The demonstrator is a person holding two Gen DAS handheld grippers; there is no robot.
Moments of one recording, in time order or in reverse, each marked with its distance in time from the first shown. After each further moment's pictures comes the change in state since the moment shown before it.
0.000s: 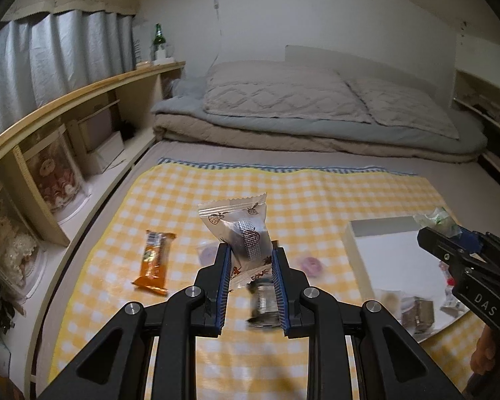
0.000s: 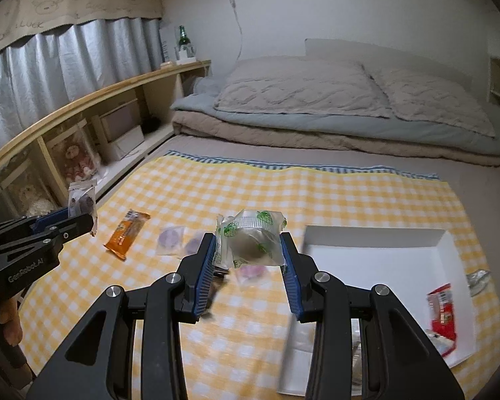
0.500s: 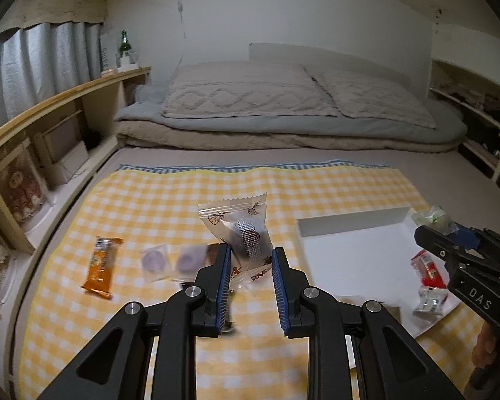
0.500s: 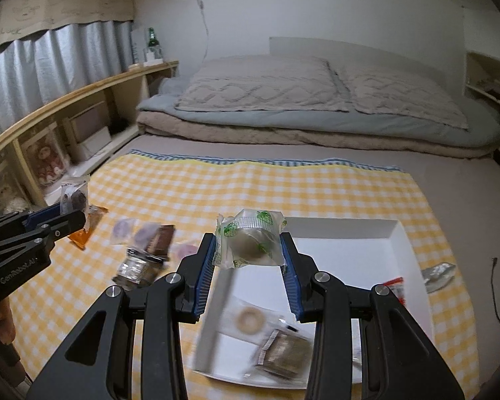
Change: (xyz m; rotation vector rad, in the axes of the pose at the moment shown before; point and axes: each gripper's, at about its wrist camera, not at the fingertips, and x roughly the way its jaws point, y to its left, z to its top) left arm 0.032 -0.077 -0.001 0.043 0.003 -0.082; right arm -0.020 -0.083 -0.015 0.021 0.010 -0.103
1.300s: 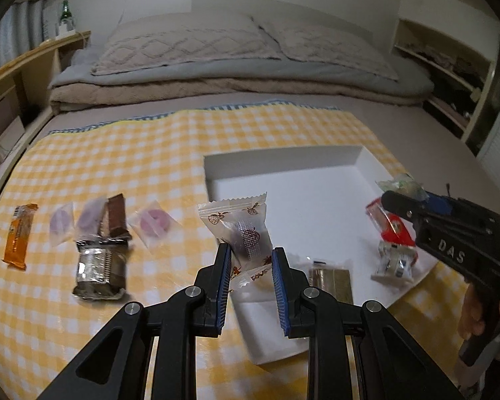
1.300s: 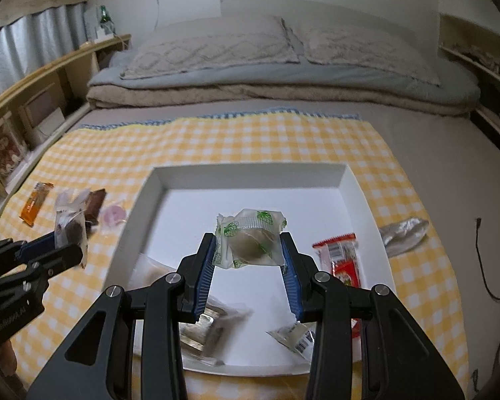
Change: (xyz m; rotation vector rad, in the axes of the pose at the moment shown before) left arm 0.113 -0.077 -0.022 0.063 0.195 -0.178; right arm 0.037 -0.089 -0.042 0.085 0.160 -0.115
